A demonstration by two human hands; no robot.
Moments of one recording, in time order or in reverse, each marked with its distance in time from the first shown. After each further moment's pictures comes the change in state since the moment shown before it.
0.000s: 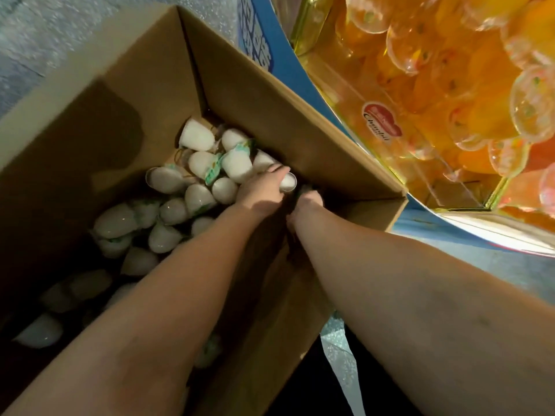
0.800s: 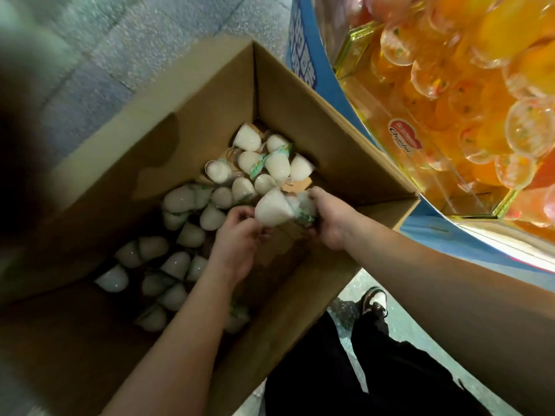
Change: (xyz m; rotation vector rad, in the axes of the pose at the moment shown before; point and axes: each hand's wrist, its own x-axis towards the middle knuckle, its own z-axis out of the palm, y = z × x) left_hand -0.204 0.000 -0.032 -1.540 0.377 -0.424; right_hand -0.130 0.016 -0.027 0.182 -0.244 0.079
